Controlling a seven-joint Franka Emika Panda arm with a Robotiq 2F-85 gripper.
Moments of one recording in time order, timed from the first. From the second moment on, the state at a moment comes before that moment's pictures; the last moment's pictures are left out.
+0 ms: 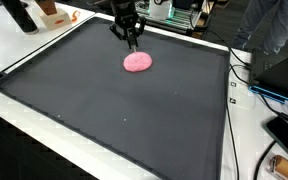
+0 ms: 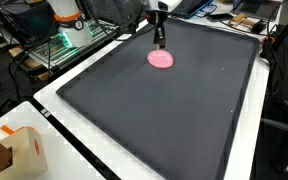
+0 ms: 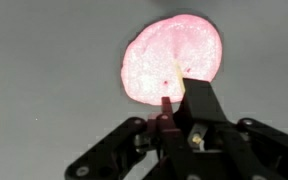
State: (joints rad) arm 0.02 0.12 0.07 -2.38 0.42 2.57 -0.96
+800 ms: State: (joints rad) arm 0.00 0.17 0.10 -2.38 0.50 2.62 -1.03
